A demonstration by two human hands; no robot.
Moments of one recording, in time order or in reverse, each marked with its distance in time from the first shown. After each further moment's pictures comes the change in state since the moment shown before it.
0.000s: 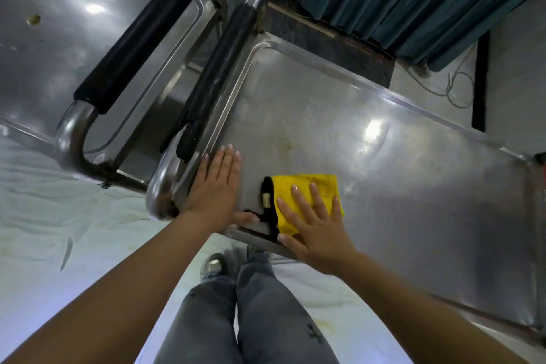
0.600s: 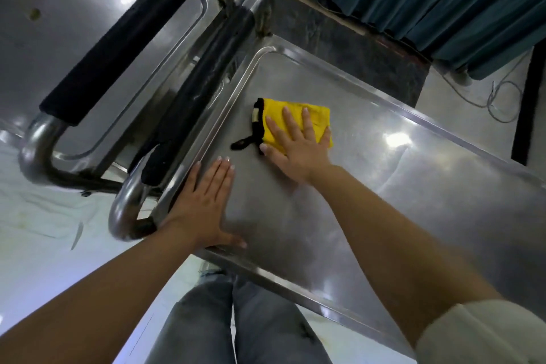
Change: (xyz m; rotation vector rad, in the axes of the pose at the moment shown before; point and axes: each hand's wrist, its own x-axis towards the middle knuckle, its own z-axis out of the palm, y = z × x) left_hand 0.023 0.001 0.007 0.090 -0.152 -0.006; right_hand 0.186 0.052 -0.069 0.148 -0.030 0.036
